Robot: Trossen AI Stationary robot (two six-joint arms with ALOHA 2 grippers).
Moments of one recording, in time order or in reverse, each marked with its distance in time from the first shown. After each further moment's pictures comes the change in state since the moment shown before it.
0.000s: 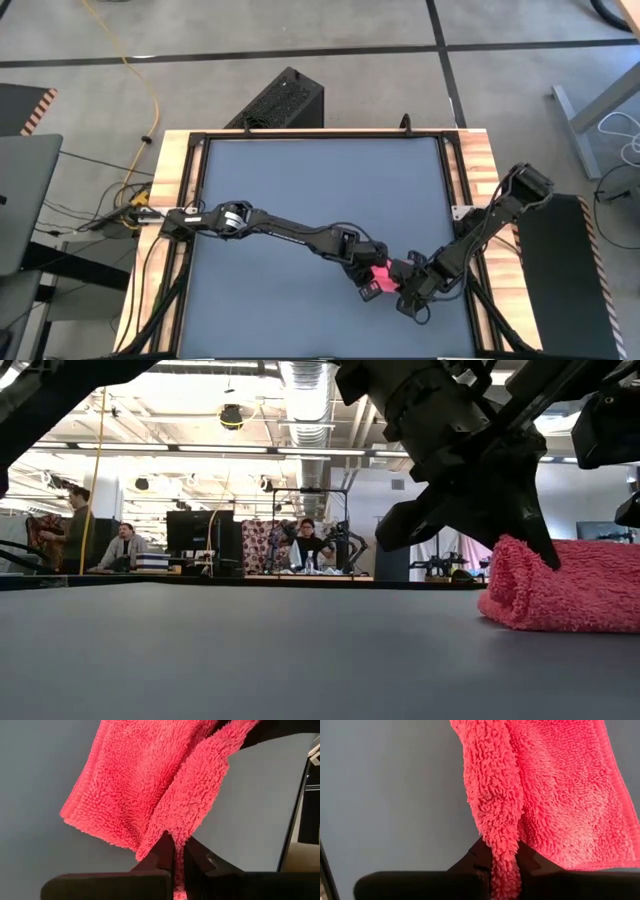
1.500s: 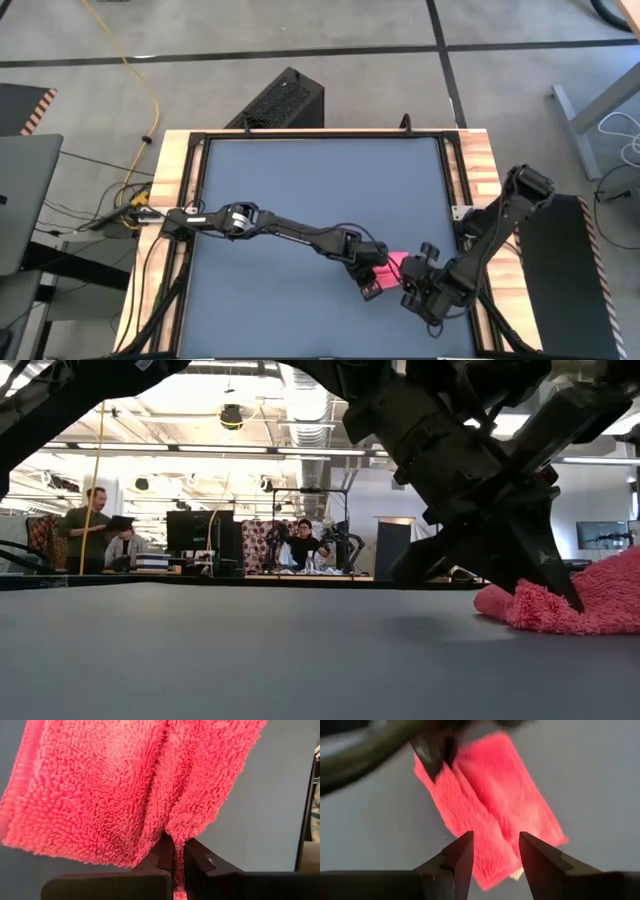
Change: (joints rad) left arm 0.026 0.076 0.000 0.022 0.042 0.046; right arm 0.142 0.000 0.212 -0.442 0.373 0.143
